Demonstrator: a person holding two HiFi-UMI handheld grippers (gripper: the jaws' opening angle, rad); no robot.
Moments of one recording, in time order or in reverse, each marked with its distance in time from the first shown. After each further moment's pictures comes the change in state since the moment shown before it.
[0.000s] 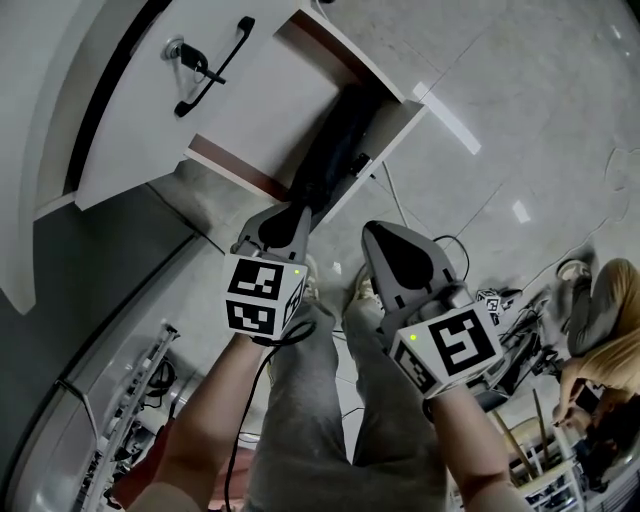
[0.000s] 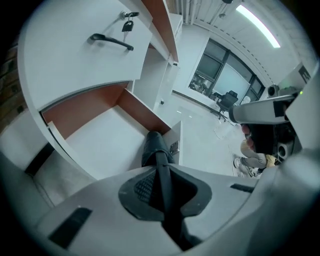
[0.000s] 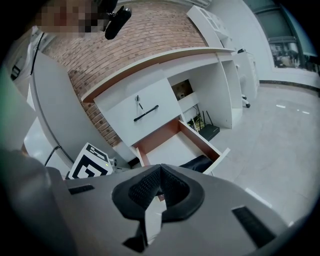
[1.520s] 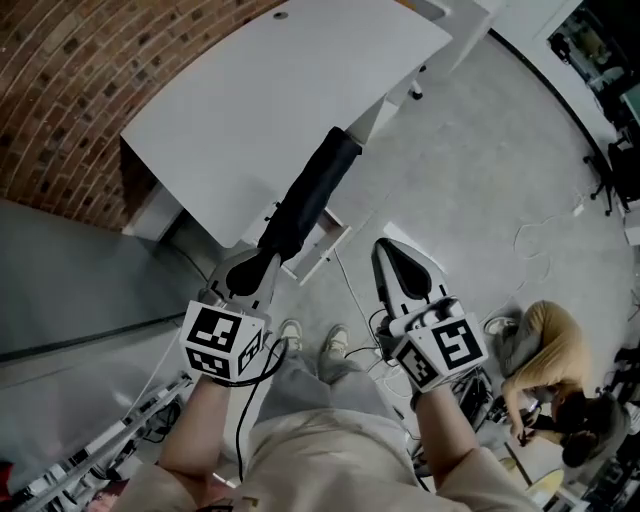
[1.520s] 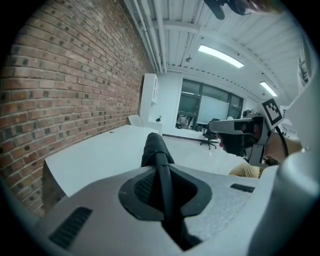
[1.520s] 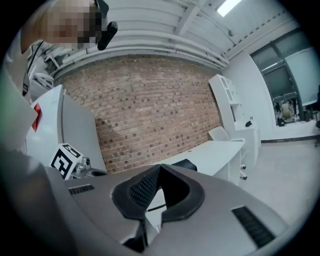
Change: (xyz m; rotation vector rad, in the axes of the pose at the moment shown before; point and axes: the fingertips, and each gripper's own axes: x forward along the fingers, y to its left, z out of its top) left arm -0.467 -0.169 0.320 0.201 -0.424 0.017; right arm -0.360 0.202 0.371 -0.219 -0.466 -0.030
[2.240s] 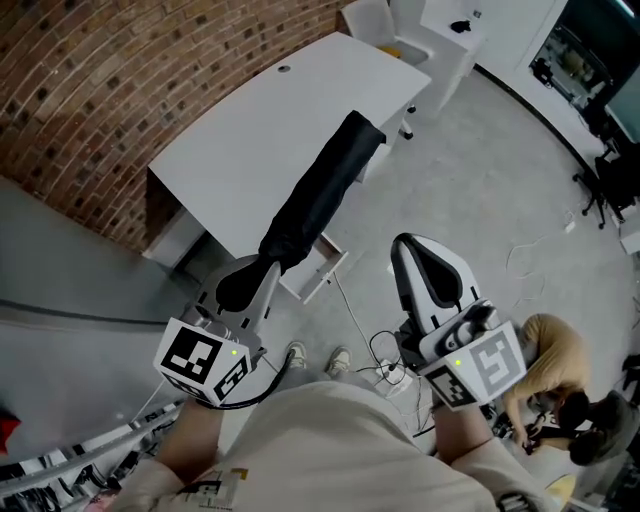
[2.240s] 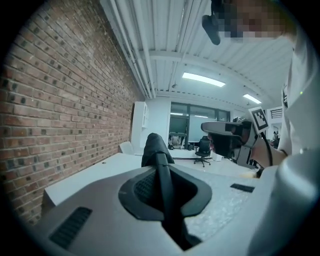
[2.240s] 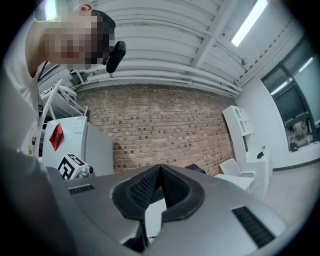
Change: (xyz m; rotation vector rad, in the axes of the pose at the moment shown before) left arm -0.130 -0.091 0.132 0.101 -0.262 -0.069; right arm -0.125 0.074 0.169 -0.148 -0.269 0.114
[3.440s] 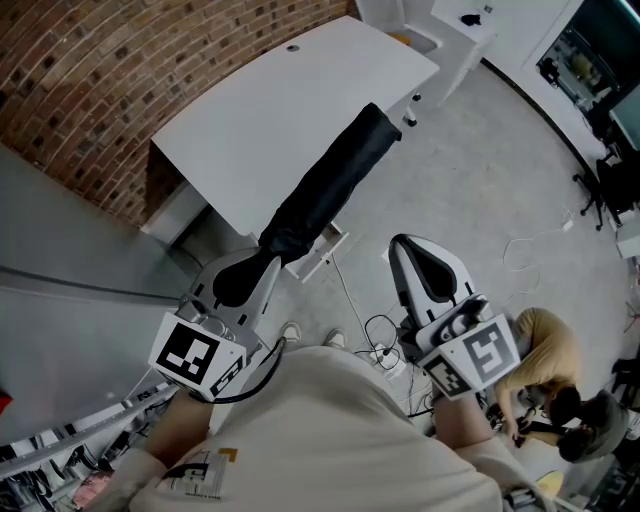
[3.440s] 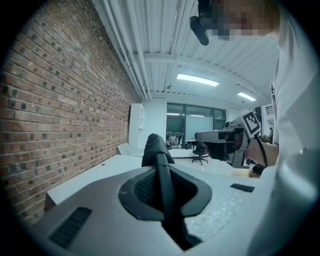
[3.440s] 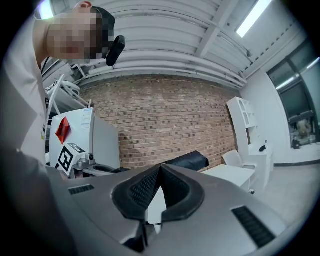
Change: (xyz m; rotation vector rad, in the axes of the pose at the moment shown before) left arm -0.037 -0.012 -0.011 0.051 -0.007 -0.025; right arm -0.012 0.028 -0.038 0.004 0.103 0.036
